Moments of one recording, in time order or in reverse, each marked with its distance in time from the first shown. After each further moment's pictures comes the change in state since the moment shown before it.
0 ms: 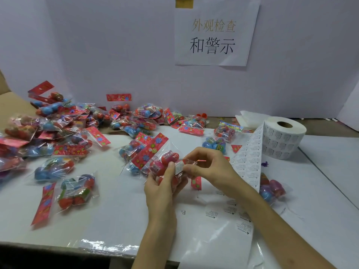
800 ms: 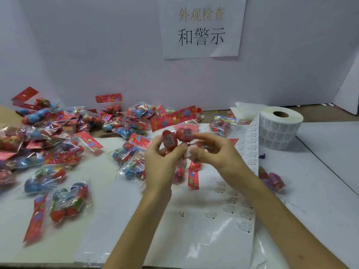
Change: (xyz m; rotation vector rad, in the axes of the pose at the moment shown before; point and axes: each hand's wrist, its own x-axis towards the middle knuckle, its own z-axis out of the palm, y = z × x) left_hand 0.029 0.036 0.035 0.380 -0.257 0.204; right_hand 0.002 -0.007 -0.020 0.273 0.134 -0.048
